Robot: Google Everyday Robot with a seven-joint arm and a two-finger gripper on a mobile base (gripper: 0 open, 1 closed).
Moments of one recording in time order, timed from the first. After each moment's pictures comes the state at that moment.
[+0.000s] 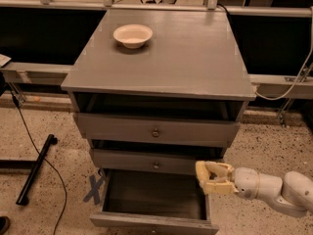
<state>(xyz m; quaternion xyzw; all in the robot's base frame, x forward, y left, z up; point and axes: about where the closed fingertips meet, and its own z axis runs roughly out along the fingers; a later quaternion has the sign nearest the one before) 0.475 -0.181 0.575 -0.33 0.67 0.46 0.48</state>
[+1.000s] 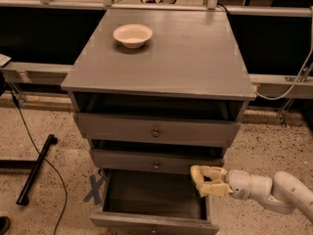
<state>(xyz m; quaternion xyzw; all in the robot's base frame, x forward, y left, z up) 0.479 -0.171 0.541 -0.31 0.67 0.52 0.44</state>
